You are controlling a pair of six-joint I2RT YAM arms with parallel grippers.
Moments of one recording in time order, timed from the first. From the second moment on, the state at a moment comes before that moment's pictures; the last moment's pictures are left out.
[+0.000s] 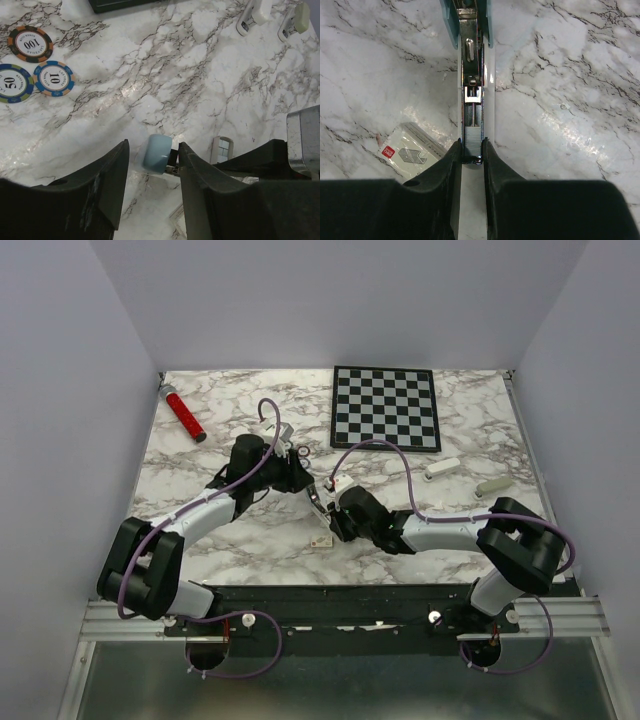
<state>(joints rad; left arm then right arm) -0.39 1.39 0.70 0.20 0.45 -0.33 0.99 1.60 0.71 0.19 0.17 0.25</state>
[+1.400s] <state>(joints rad) -0.67 1.24 0.50 0.30 0.25 -0.57 0.99 1.60 0.71 0.19 0.17 0.23</state>
